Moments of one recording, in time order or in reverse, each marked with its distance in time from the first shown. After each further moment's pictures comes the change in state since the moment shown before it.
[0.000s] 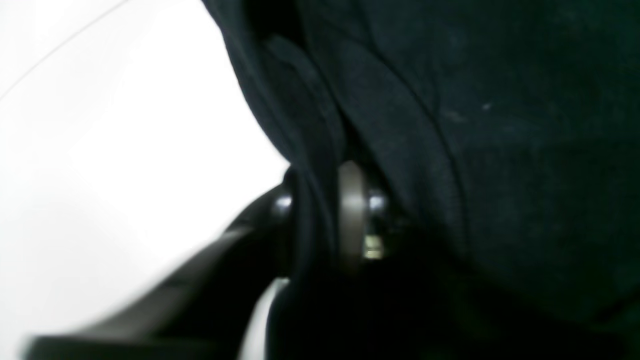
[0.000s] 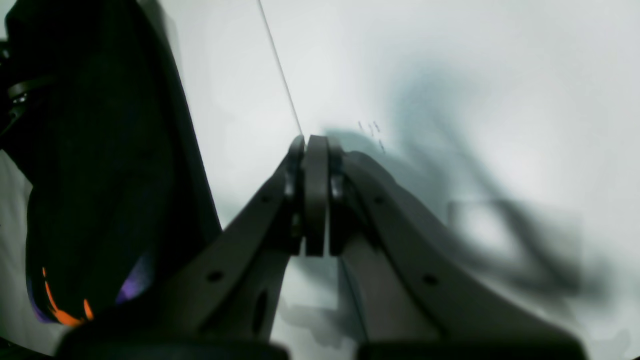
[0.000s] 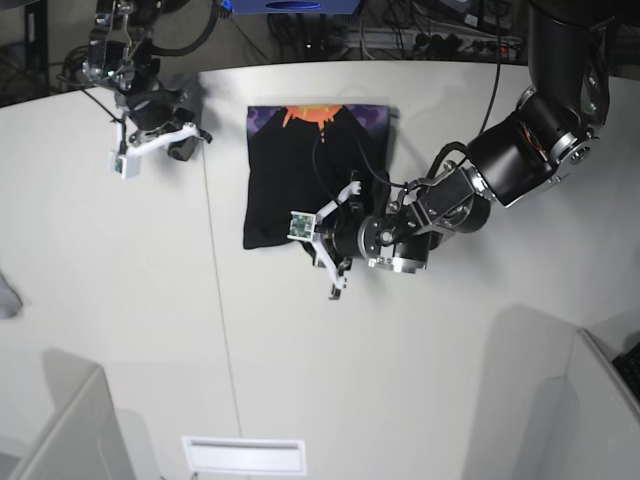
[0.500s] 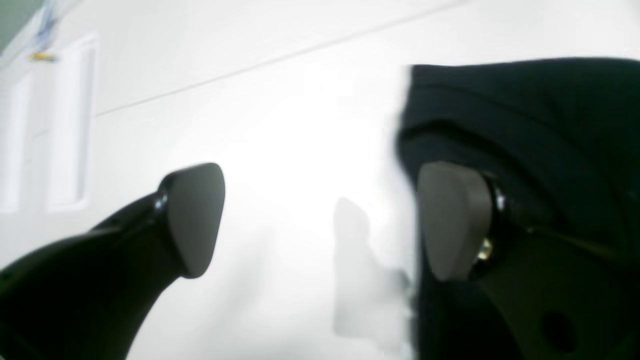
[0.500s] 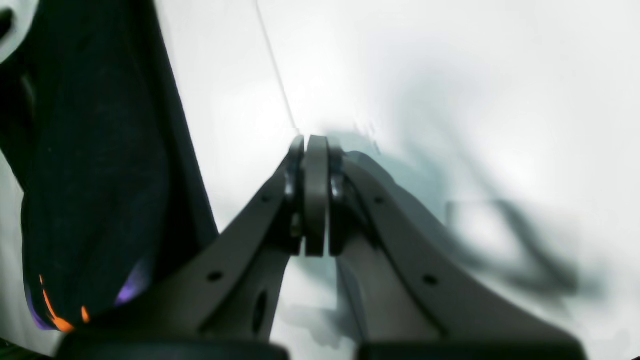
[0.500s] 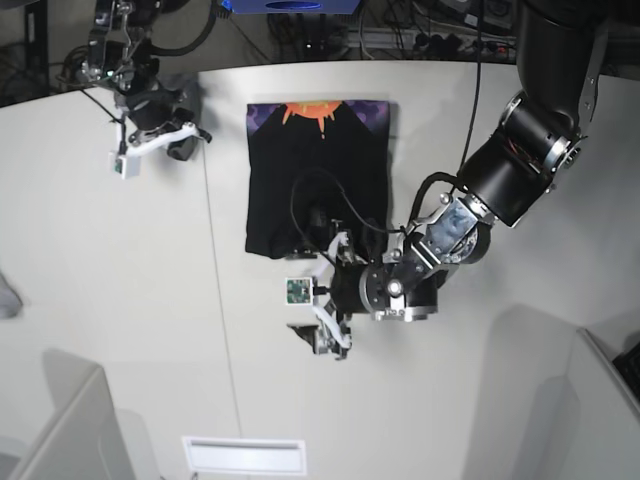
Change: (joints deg) left arm -1.3 3.7 -15.5 0.3 0.1 -1.0 0.9; right arm 0.0 0.3 -0.2 -0.1 0.0 0.0 0.0
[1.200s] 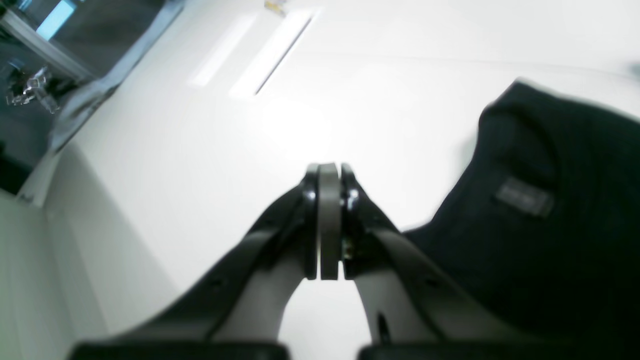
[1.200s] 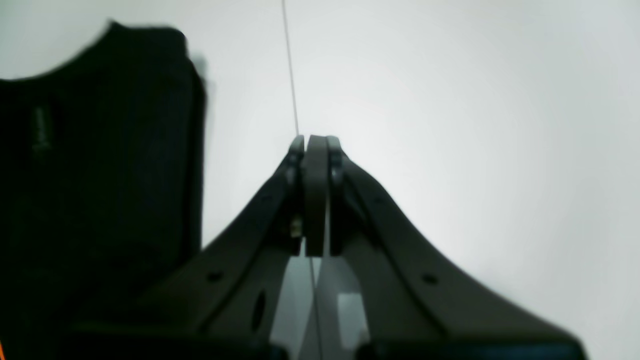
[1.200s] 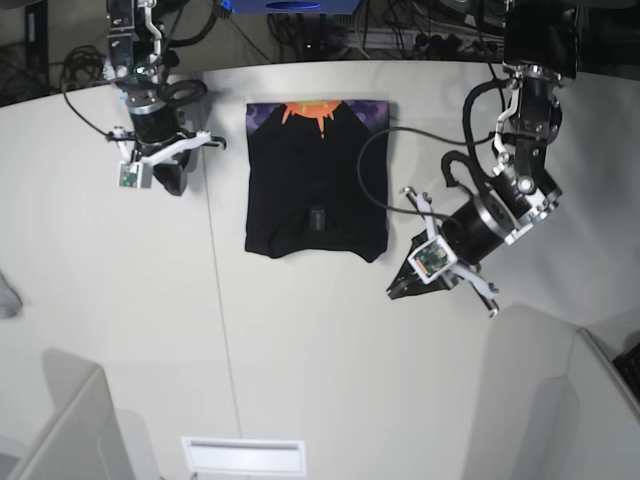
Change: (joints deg) left arm 37.2 -3.9 -45.8 37.2 0.3 0.2 1.5; right arm -1.3 2.1 -9.2 0.3 -16.3 0.5 25.4
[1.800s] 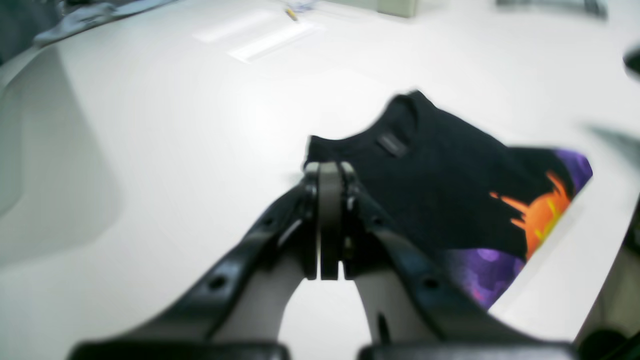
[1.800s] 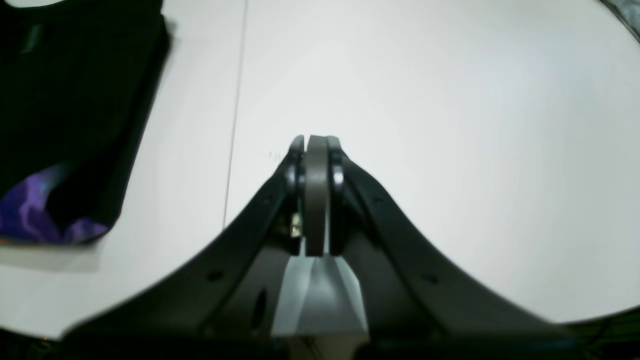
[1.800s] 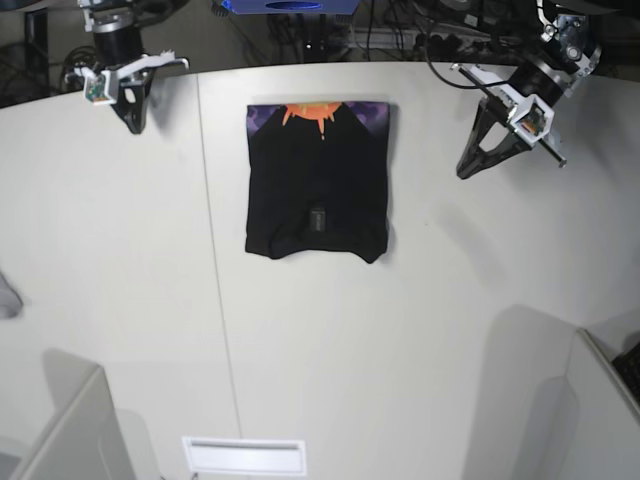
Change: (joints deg) left arm 37.7 0.2 -22.1 1.0 -11.1 0.0 -30.6; right arm -21.6 11.3 0.4 -0.3 -0.2 0.5 29.3
